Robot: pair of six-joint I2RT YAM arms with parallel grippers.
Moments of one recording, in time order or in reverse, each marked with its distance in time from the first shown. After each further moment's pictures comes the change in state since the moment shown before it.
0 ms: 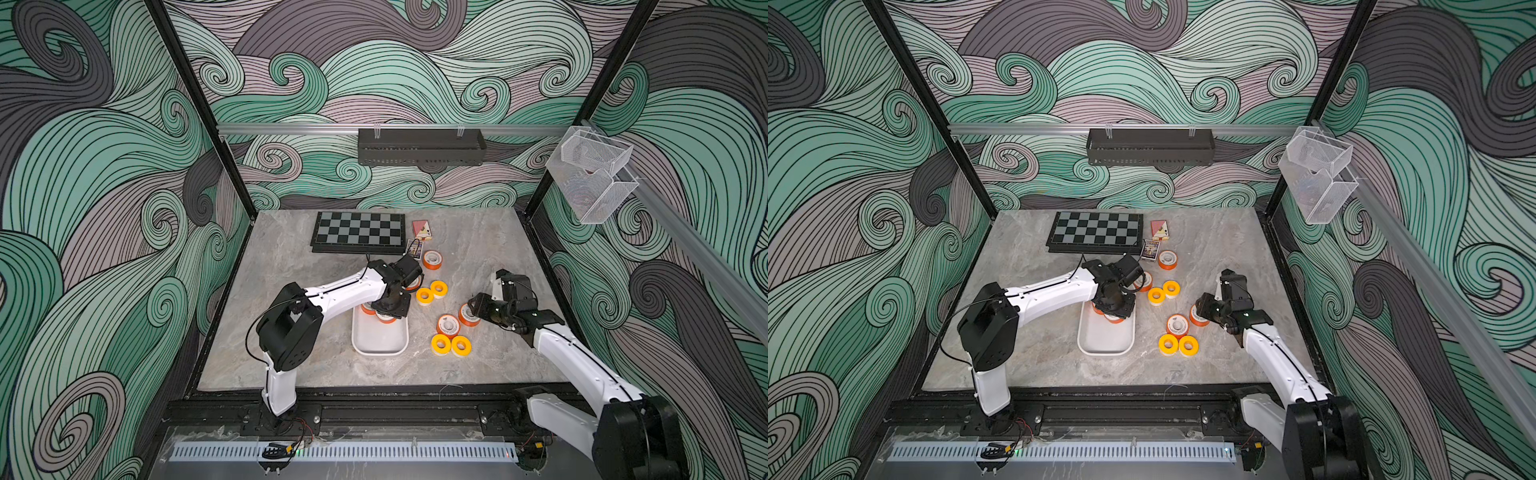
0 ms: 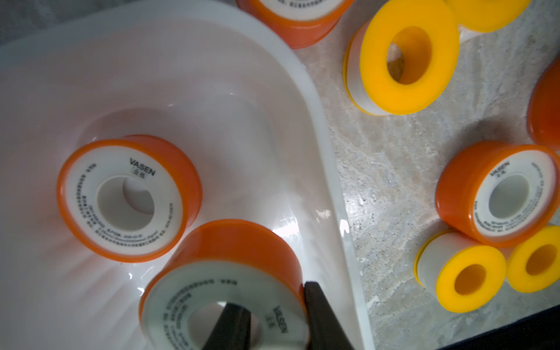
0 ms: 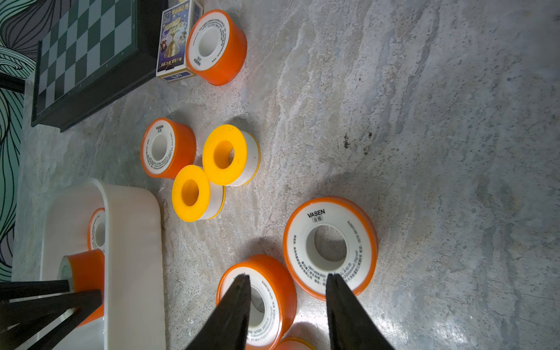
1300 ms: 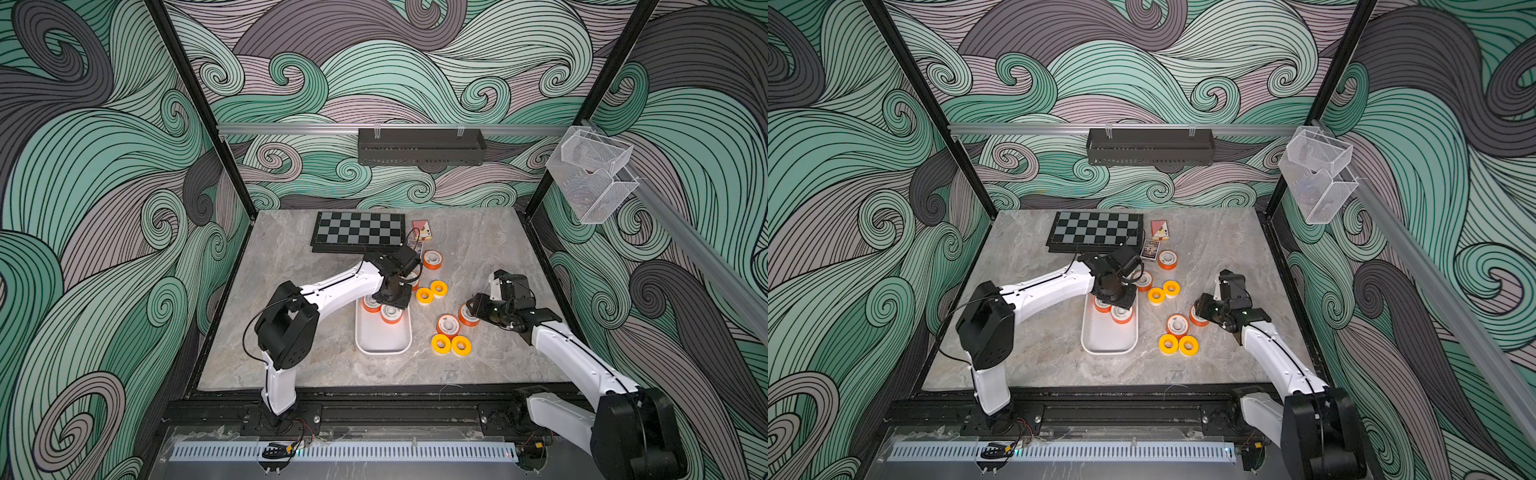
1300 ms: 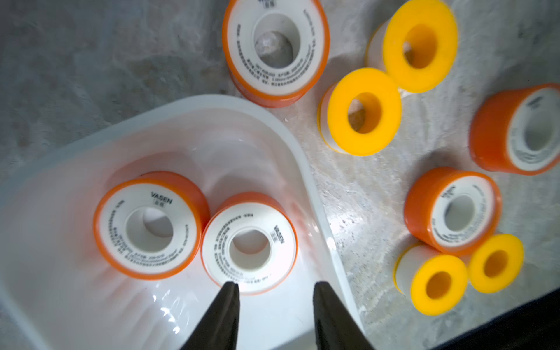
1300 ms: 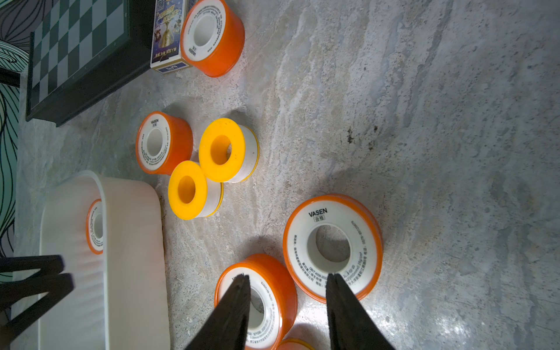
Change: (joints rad) left arm 0.031 -0.072 0.061 -0.010 0.004 0.072; right arm 0.000 0.046 0.000 0.008 -0.016 -0.002
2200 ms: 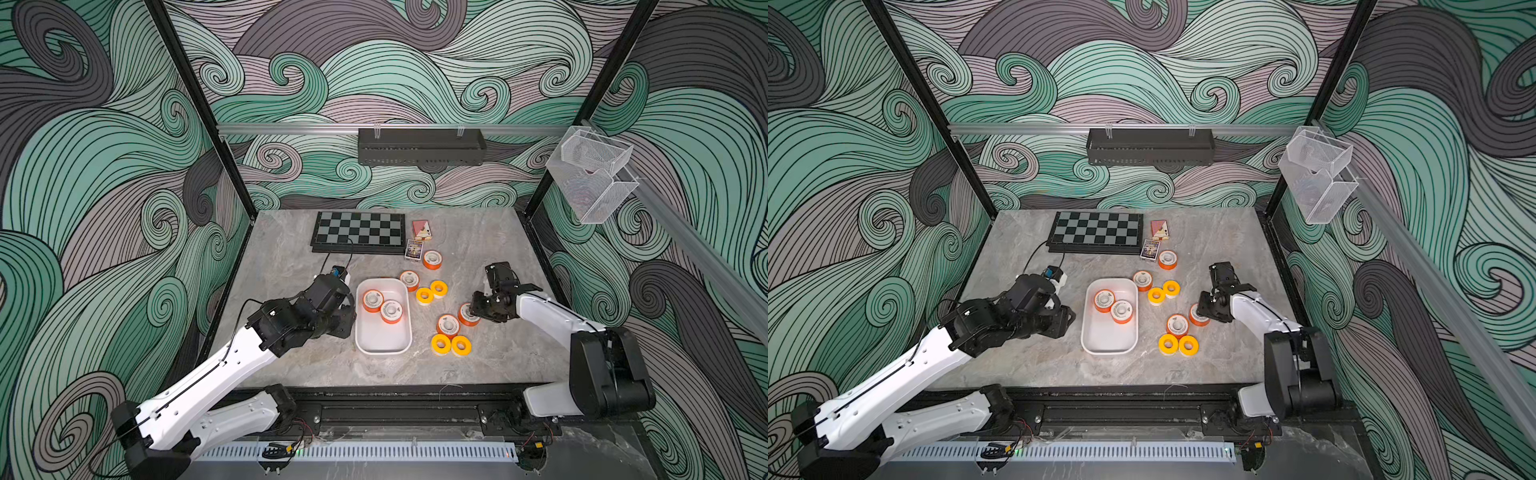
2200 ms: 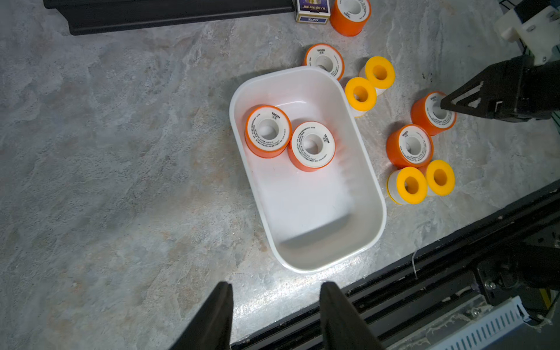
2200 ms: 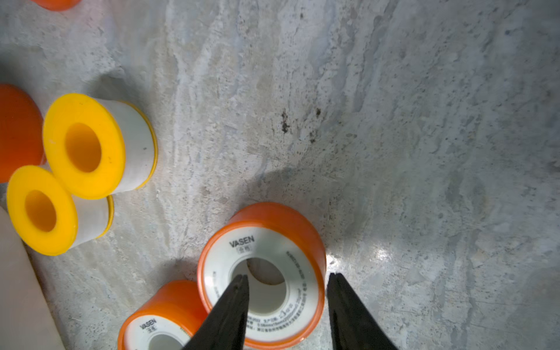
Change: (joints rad) left arm 0.003 -0.858 -0.462 -0.132 -0.142 -0.030; right arm 0.000 0.319 0.183 -0.174 0.140 -0.074
